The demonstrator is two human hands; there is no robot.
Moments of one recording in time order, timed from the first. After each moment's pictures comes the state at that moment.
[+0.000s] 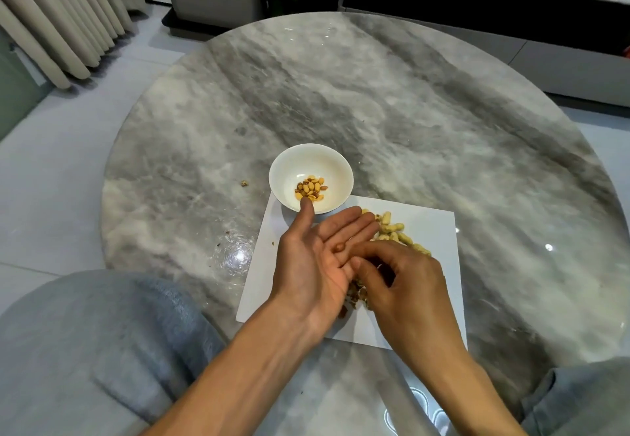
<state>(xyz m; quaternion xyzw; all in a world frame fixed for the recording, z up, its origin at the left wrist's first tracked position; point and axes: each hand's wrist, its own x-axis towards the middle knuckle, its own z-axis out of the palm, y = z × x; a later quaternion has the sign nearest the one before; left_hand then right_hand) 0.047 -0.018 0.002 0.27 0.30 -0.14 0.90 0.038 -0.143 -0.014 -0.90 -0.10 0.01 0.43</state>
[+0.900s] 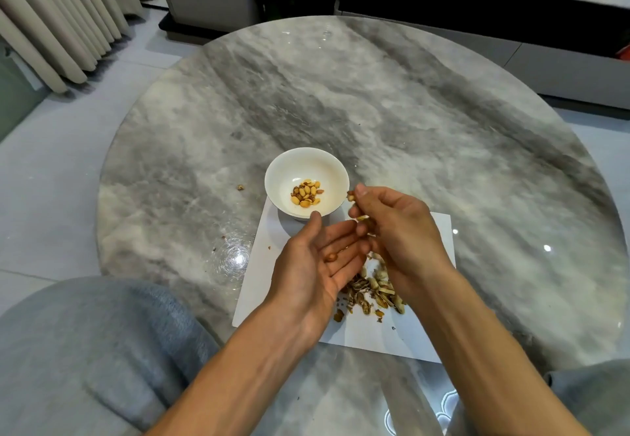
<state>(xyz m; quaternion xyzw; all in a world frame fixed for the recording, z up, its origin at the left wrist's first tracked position) 0.048 -0.020 -0.002 0.32 0.33 -0.14 0.87 0.099 -0.125 0.010 -0.66 0.13 0.19 0.71</state>
